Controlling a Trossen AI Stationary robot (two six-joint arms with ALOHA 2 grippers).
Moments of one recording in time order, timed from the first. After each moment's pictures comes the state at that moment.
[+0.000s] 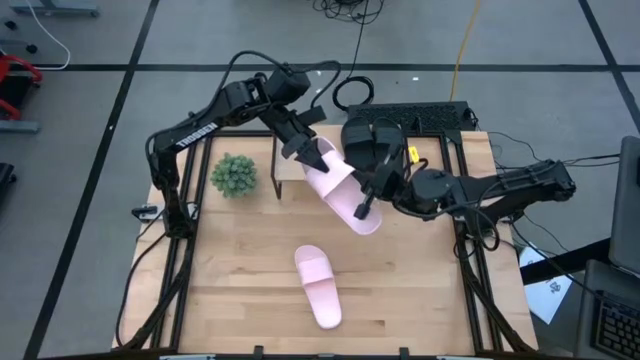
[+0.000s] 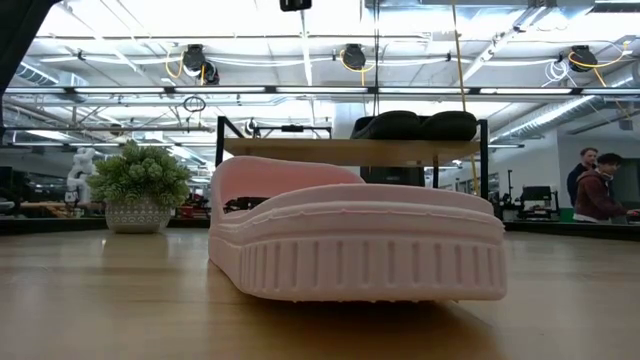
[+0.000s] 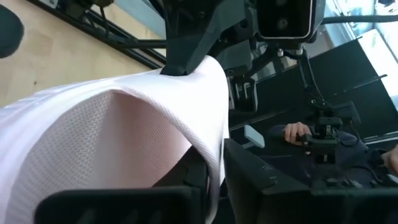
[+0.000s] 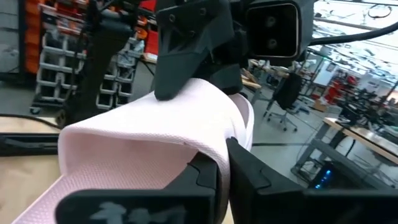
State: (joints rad) left arm 0.38 1.84 2.20 -1.04 1.02 -0.40; right arm 0.18 1.29 1.19 0.05 0.74 -0.30
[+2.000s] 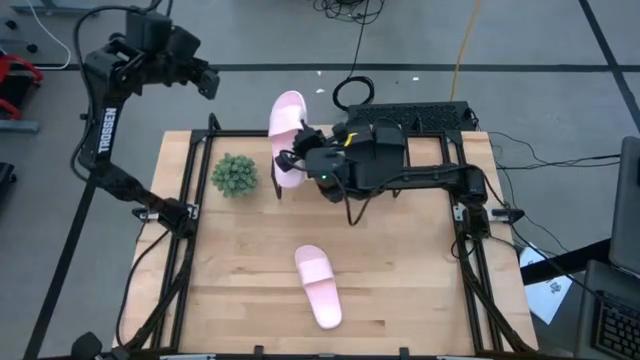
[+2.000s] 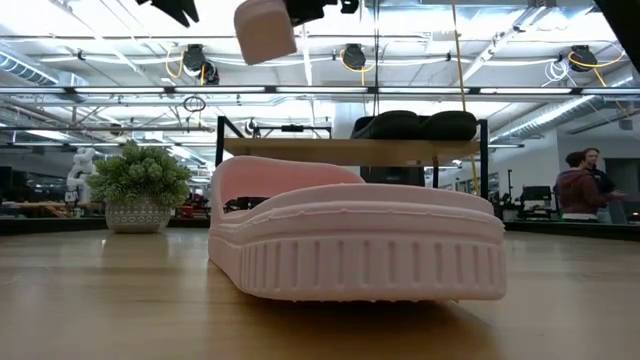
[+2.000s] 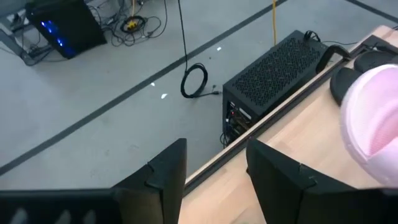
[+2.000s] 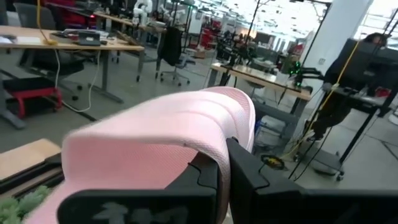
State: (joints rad) left arm 1.03 1.46 2.20 -1.38 0.05 0.13; right arm -0.02 1.98 1.85 0.04 1.13 -0.12
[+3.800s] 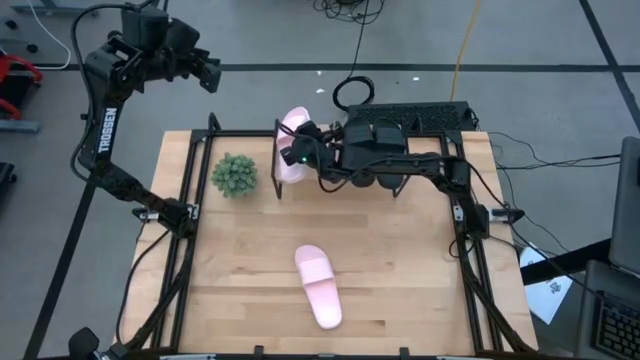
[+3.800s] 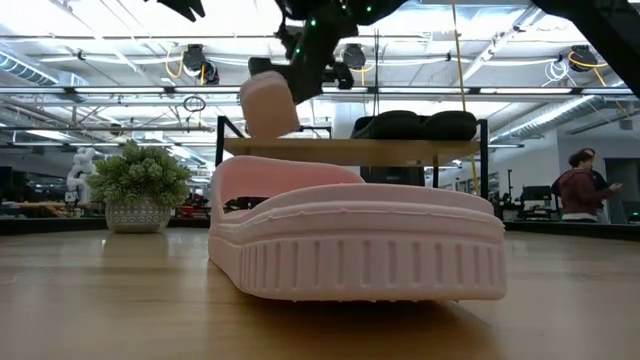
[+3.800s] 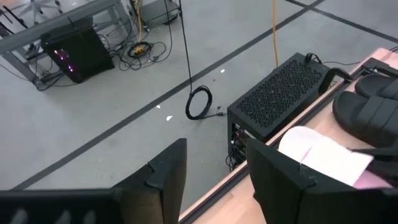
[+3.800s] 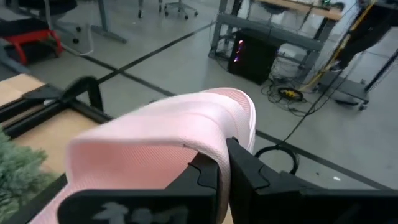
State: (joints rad) left arm 1.03 1.46 2.20 -1.28 0.04 0.15; right arm -0.18 2.09 1.85 -0.32 0.90 0.33
